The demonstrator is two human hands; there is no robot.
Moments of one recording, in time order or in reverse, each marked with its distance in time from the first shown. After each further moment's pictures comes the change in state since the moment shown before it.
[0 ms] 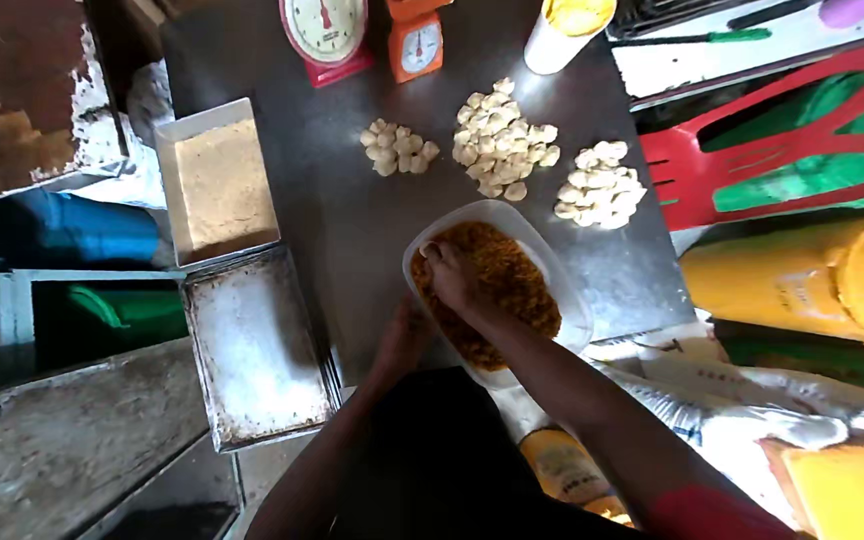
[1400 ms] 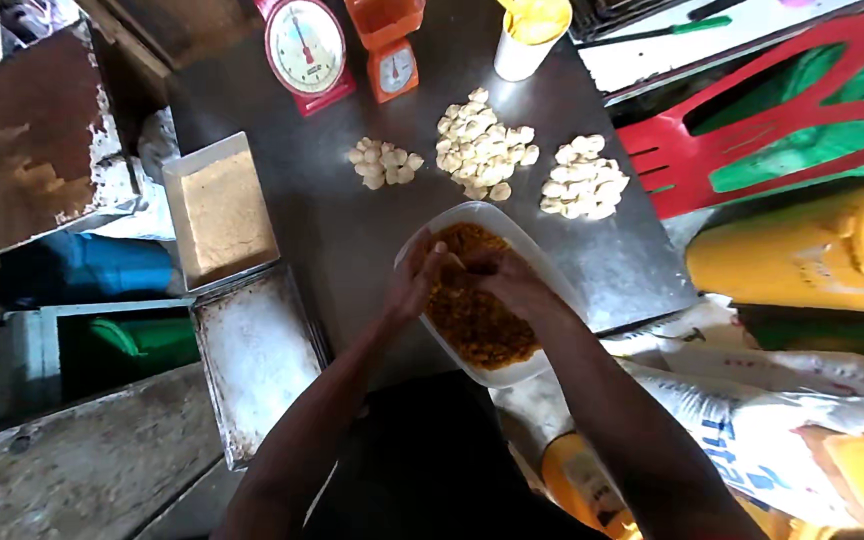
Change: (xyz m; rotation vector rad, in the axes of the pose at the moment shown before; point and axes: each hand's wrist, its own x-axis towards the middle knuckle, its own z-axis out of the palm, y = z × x) left_hand 0.045 0.104 -0.019 -0.114 -0.059 0.267; right_hand -0.053 0.036 -0.127 1.101 -0.212 0.255
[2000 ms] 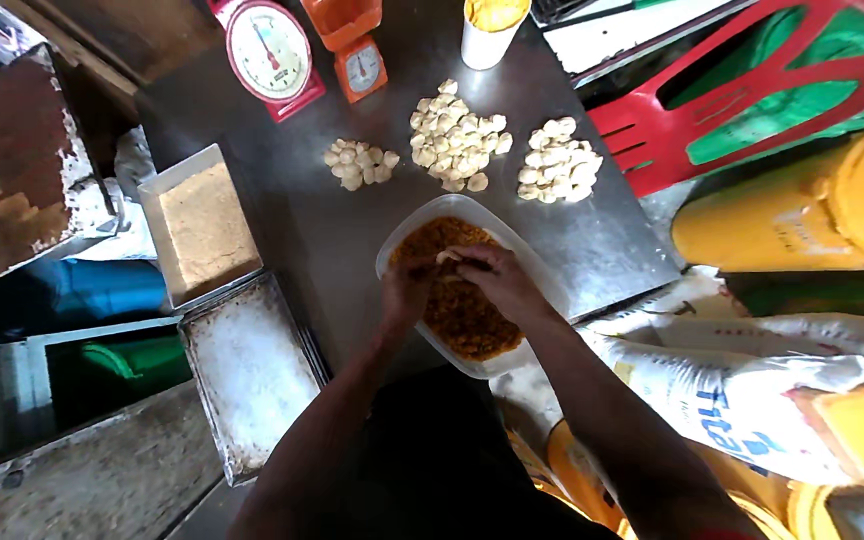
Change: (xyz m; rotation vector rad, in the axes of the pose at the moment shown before) left_hand 0.001 -0.009 0.038 0.156 0.164 -0.058; right_hand -0.021 0.015 -0.005 -0.137 0.237 -0.077
